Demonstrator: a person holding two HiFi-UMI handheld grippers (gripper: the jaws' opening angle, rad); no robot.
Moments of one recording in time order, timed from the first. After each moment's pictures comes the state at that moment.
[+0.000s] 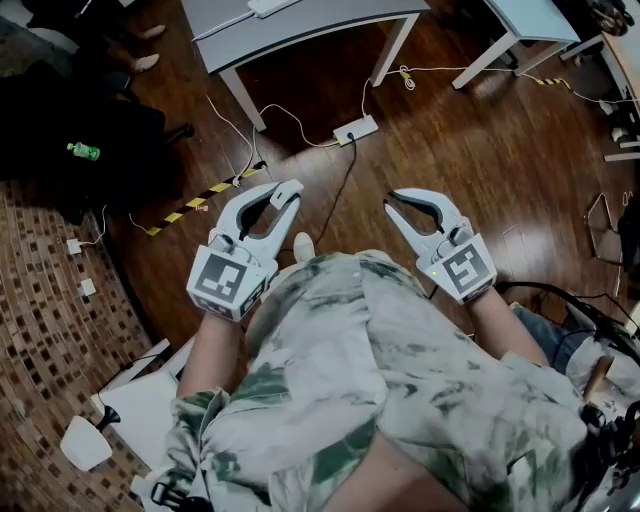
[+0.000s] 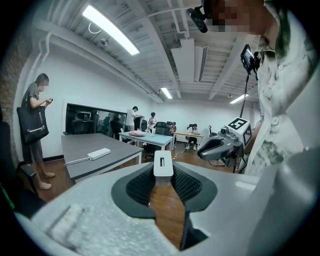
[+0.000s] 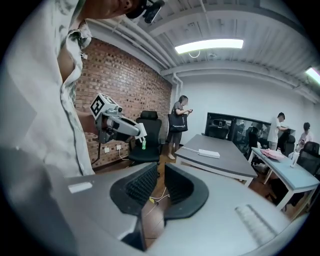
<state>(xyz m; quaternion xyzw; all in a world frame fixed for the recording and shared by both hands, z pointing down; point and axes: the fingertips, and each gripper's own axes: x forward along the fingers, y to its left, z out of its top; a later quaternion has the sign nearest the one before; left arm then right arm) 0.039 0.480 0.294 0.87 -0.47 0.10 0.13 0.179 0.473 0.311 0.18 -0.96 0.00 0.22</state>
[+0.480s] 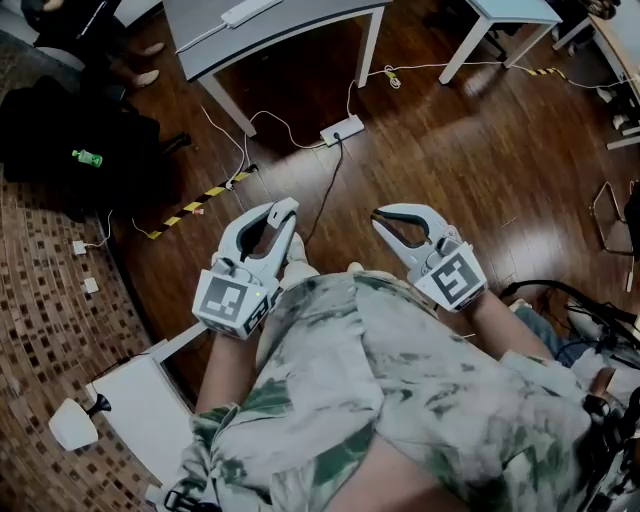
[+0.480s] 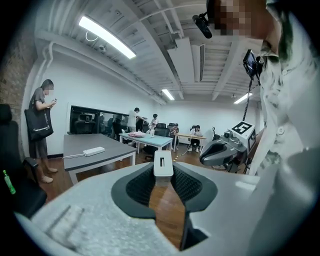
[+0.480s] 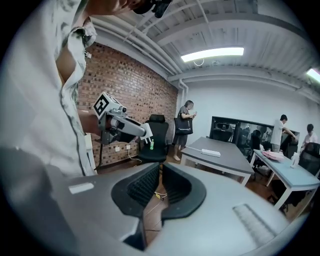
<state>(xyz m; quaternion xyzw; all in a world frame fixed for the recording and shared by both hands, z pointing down) 0.137 0.558 0.277 0.85 -0.50 0.09 0.13 0.265 0.557 0.301 0.14 -0.97 -0.03 0.19</state>
